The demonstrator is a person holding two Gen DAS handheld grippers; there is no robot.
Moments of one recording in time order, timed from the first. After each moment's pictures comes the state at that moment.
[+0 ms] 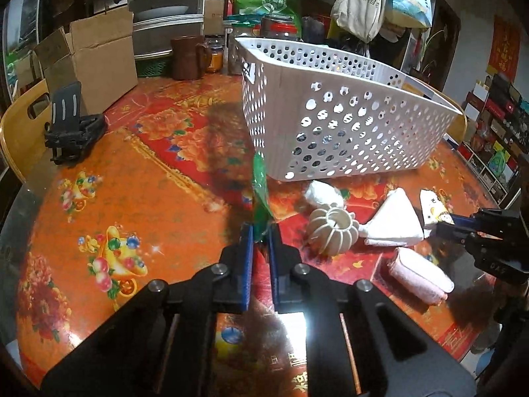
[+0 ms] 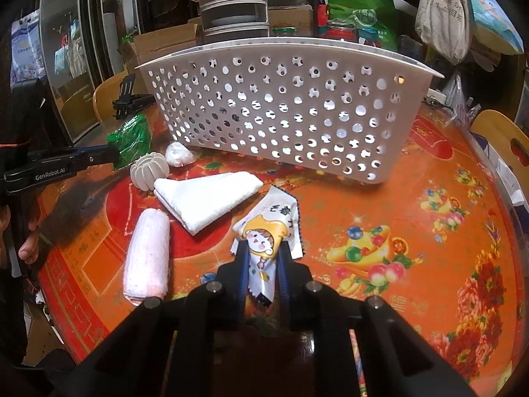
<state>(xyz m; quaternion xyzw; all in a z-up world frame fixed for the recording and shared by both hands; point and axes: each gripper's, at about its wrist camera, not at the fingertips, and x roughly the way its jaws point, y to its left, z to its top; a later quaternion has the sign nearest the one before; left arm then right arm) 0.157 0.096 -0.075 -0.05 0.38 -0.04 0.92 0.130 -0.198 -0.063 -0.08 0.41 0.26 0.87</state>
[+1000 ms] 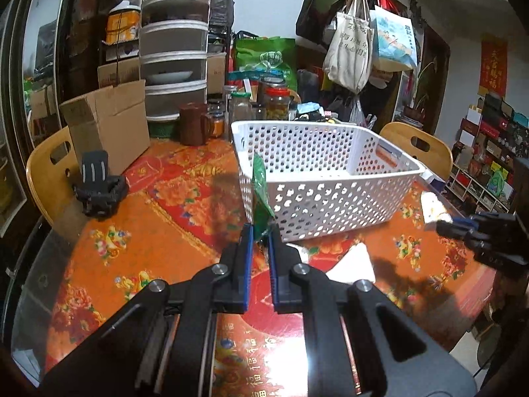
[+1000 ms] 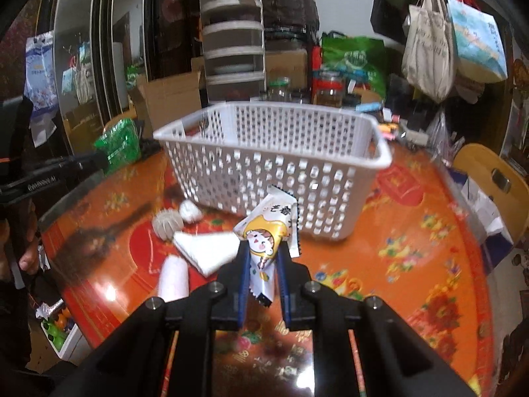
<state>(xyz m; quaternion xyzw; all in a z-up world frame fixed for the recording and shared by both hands) 0.108 0.079 0.018 -0.04 0.28 -0.03 0.96 0.110 -0.224 0.015 -0.07 0.33 0.26 0.90</state>
